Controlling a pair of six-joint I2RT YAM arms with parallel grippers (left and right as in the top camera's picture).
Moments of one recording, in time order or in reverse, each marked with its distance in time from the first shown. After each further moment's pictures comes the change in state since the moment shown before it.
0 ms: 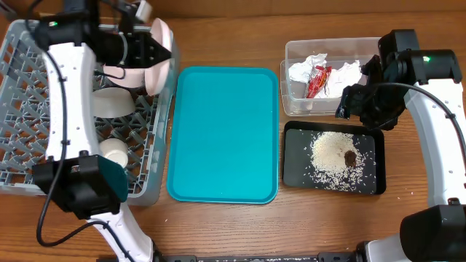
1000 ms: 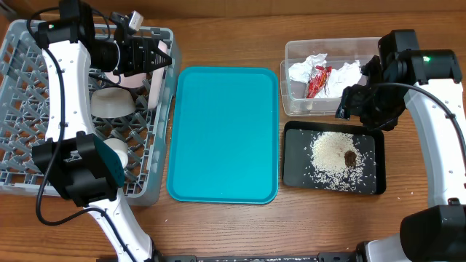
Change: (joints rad) left arm 0.042 0.114 -0.011 -0.023 0.003 0.043; right arm 0.000 0.000 0.000 -0.006 0.000 0.000
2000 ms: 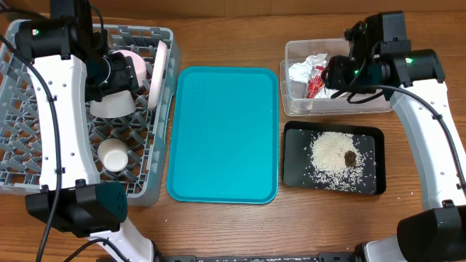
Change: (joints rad) left arm -0.083 -0.251 0.014 -0.239 -0.792 -0.412; right arm 0.090 0.000 0.000 0.443 -0.034 -0.002
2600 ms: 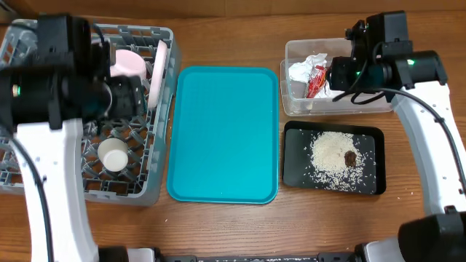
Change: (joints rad) left arm -0.089 -0.345 -0.123 -0.037 -0.022 0.005; right arm 0.000 -0.026 -0.009 -0.029 0.066 -0.061
